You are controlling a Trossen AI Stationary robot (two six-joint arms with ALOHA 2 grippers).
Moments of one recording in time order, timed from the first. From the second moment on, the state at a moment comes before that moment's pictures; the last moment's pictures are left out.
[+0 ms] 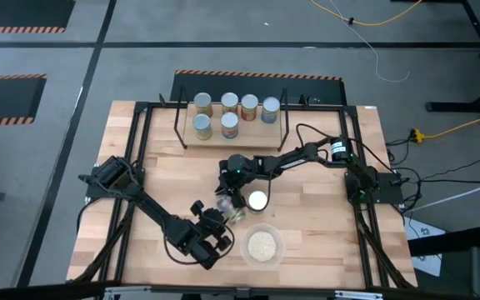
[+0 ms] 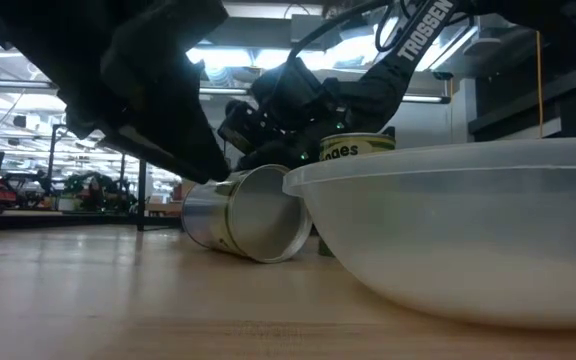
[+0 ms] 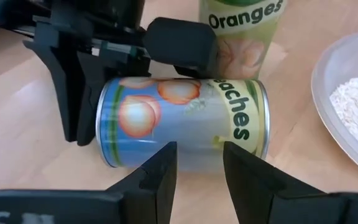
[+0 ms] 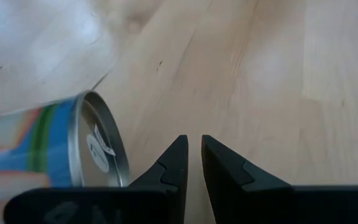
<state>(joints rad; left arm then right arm) -0.64 1.95 1.20 -0.50 -0.91 -1.22 -0.05 2.24 1.30 0.31 -0.36 -0.21</state>
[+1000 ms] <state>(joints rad) -0.63 1.95 1.24 -0.39 -0.78 -1.06 -0.09 2.24 1.30 0.29 -0.36 -0.11</state>
